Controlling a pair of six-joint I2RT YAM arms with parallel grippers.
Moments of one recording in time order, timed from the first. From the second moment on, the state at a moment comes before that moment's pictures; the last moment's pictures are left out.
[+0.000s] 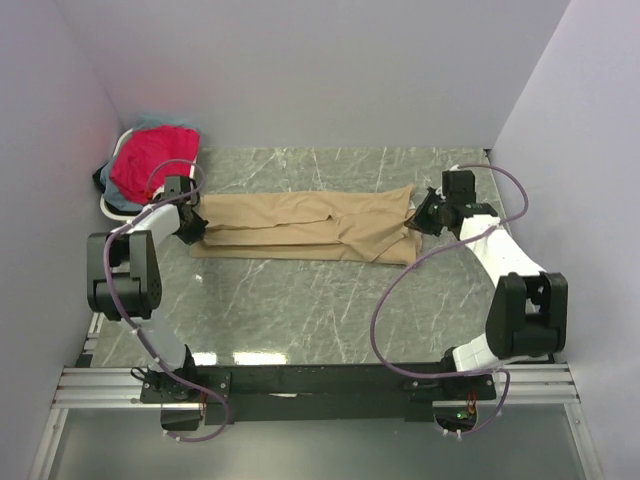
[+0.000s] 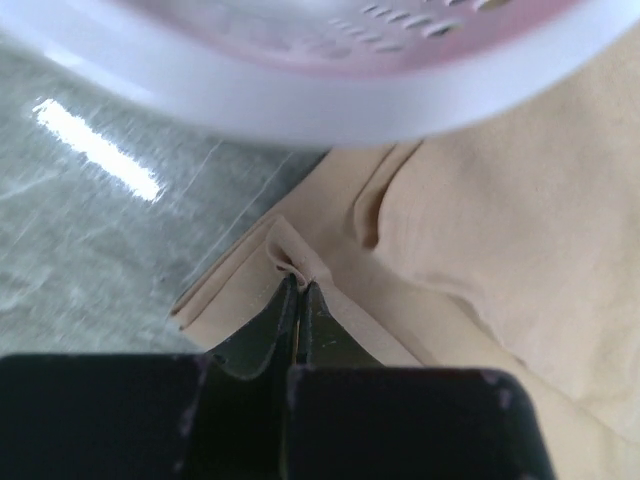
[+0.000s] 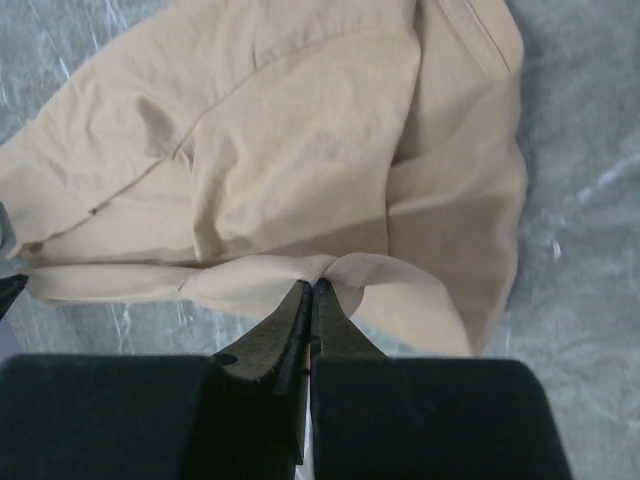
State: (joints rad) left arm 0.06 1.74 1.11 -0.43 -0.16 -0.77; right arm 0.04 1.45 1.04 -0.44 -0.20 0.61
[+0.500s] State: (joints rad) left arm 0.06 1.91 1.27 -0.41 -0.15 -0.73; right arm 0.03 1.75 1.22 -0.42 -0.22 0.59
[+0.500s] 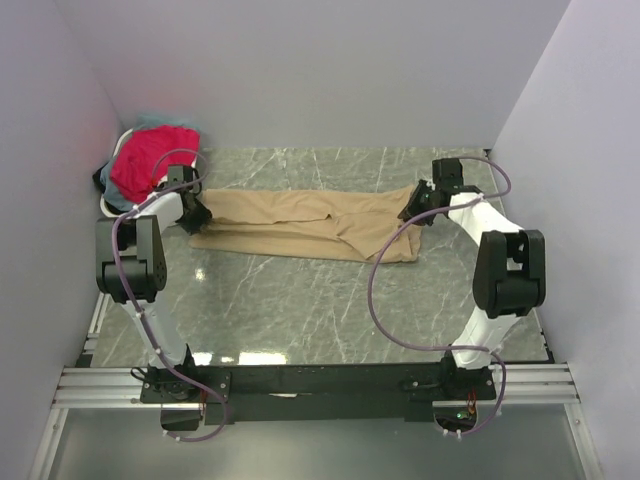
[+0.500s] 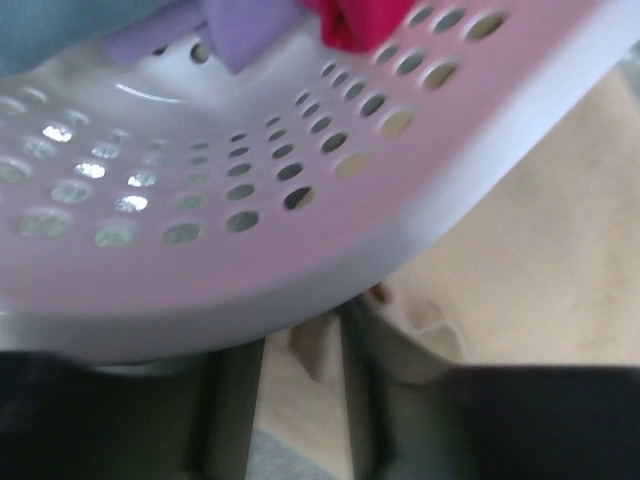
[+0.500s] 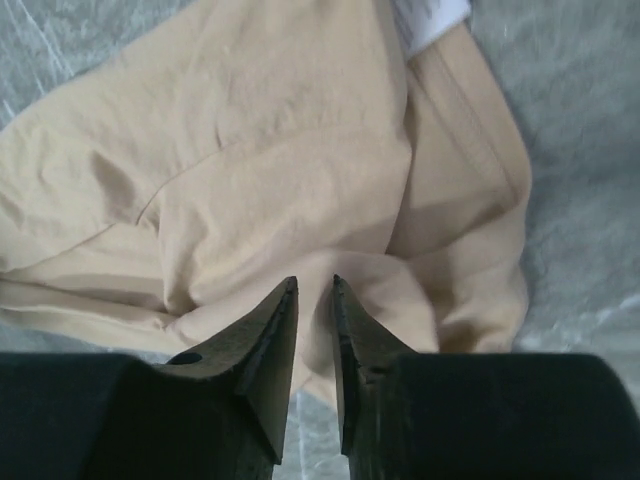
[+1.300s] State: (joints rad) left arm -0.05 1.58 1.19 -0.31 -0.10 -0.69; right arm 0.04 1.65 1.25 -0.43 -0.36 0.53
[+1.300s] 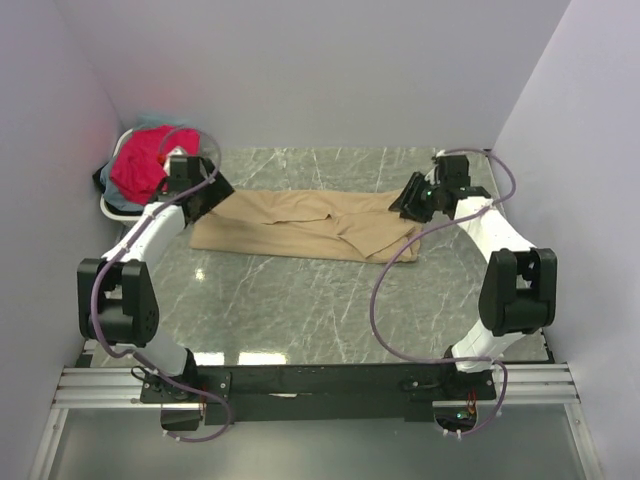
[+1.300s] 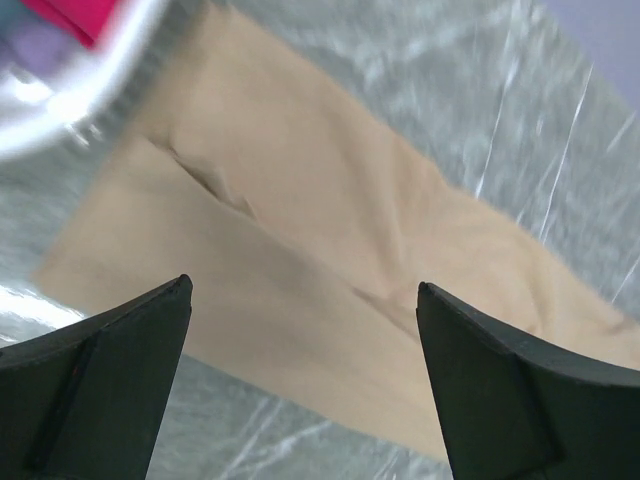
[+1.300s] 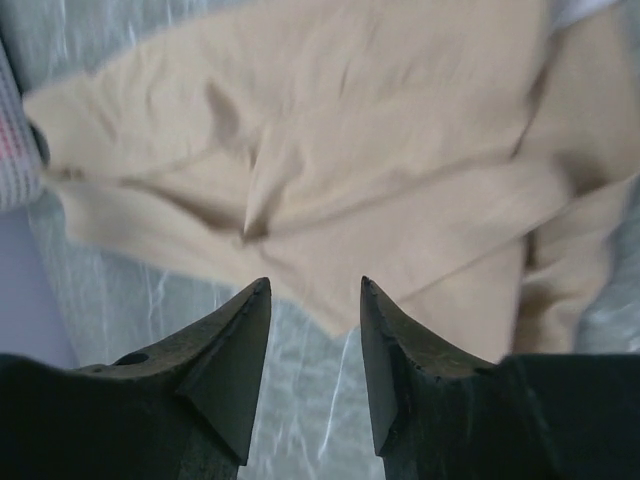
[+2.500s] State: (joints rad) left arm -0.23 1.73 1.18 -0.35 -0.09 -0.69; right arm 0.25 1.67 0.97 -0.32 -0.40 0.67
